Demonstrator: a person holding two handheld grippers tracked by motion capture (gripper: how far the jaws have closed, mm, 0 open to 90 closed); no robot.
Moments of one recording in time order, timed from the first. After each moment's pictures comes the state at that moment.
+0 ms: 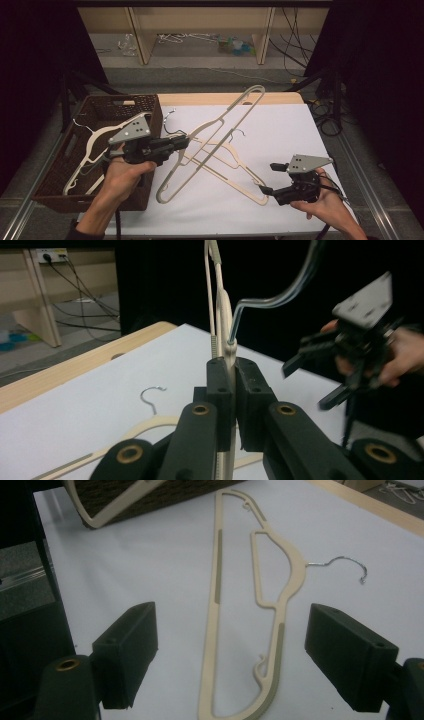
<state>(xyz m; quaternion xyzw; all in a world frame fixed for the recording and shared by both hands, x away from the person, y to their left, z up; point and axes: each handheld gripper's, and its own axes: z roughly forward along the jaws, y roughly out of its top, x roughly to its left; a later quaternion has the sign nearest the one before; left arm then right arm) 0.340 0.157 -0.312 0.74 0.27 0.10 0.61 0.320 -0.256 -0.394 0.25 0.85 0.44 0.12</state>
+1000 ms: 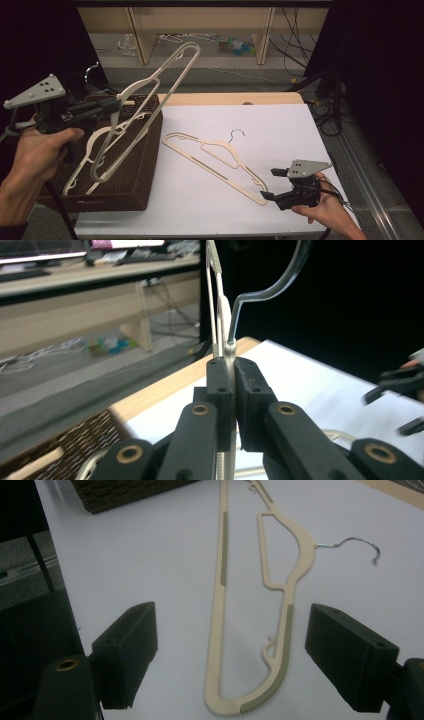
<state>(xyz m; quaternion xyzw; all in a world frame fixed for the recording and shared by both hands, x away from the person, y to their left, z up) 0.343 0.272 -0.230 0.73 0.32 0.24 0.56 0.316 -0.260 -0.406 0.25 0.86 0.43 0.11</state>
